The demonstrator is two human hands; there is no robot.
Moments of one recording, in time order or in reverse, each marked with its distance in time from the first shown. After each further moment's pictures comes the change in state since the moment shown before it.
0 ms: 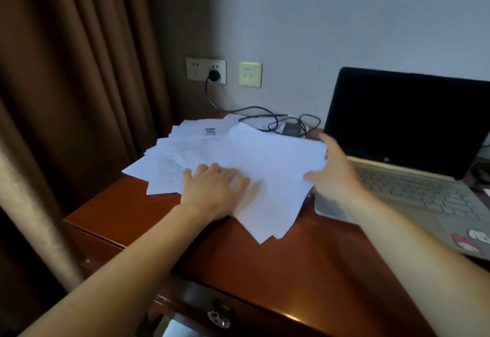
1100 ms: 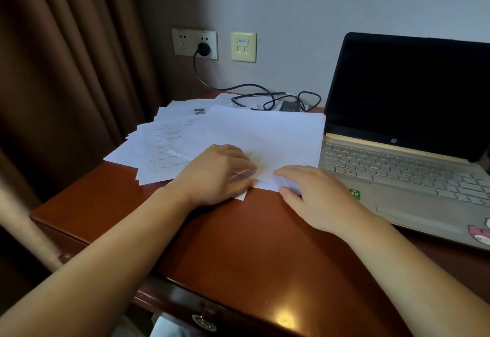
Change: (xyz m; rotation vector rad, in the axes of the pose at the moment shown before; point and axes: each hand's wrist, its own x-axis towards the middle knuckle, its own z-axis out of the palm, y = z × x) left_hand 0.033 -0.006 0.014 -0.234 0.215 0.673; right_hand -0.025 0.028 0.014 -0.684 -0.320 -0.411
